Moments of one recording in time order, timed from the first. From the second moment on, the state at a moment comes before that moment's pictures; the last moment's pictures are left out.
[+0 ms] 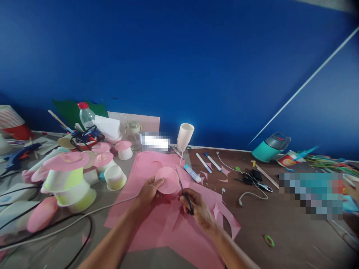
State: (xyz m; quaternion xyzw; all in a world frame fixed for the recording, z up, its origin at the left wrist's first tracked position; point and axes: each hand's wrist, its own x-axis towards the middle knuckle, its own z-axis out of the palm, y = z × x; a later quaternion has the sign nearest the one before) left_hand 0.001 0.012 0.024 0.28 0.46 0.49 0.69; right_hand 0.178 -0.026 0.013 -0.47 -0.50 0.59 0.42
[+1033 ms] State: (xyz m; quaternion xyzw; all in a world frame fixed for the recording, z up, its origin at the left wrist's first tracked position) left_hand 0.000 0.010 0.021 0.30 0.46 0.51 0.66; right_hand 0.174 -0.030 0.023 -0.49 -0.45 0.59 0.45
